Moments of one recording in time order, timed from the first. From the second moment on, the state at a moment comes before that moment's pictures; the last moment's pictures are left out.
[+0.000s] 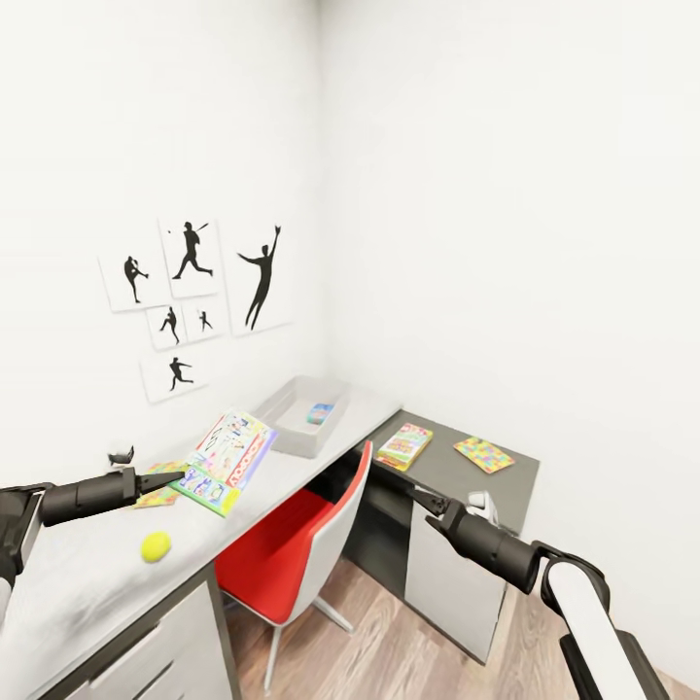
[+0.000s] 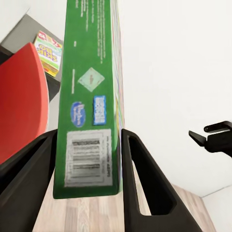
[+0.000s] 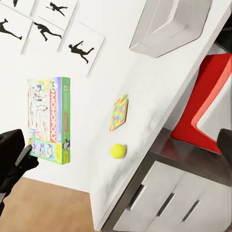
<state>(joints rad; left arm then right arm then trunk) -0.75 0.40 0.46 -0.70 -0.20 0.74 -1.56 -0.22 -0.04 -0.05 -1.58 -1.10 0.88 0.05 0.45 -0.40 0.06</state>
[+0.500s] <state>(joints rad) -0.75 0.40 0.46 -0.70 -0.21 0.74 -1.56 -0.22 -0.04 -0.05 -1.58 -1.10 0.88 0.05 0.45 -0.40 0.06</state>
